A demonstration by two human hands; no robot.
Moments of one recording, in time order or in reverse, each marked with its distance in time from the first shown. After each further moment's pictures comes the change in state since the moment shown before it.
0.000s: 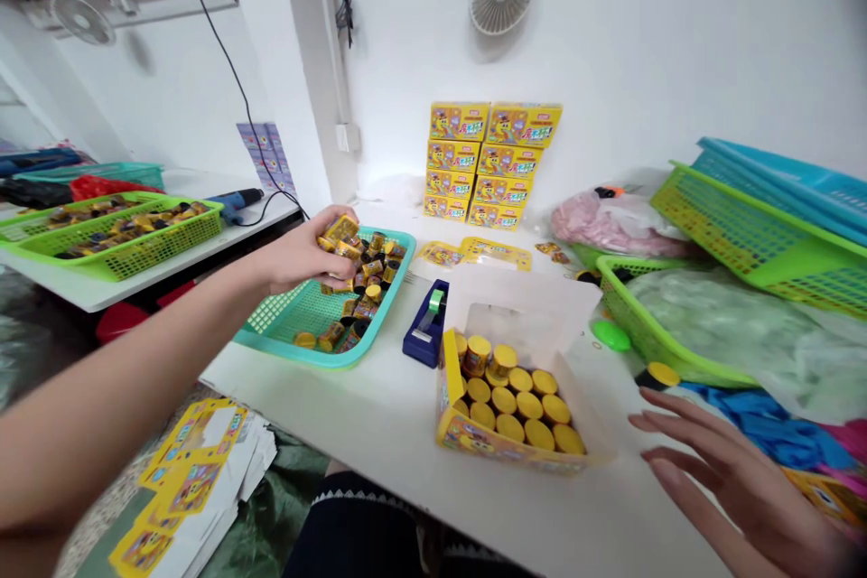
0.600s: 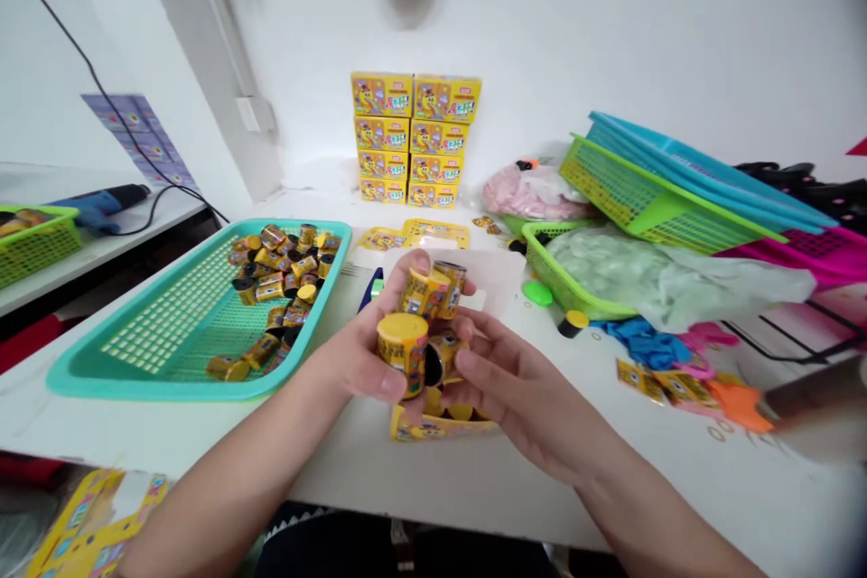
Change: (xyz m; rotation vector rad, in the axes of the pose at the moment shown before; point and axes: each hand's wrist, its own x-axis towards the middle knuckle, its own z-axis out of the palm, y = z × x) left_hand -0.008 -0.014 0.165 -1.006 -0.895 0.312; right_hand 0.057 -0.116 0.062 1.141 -0.501 0.553
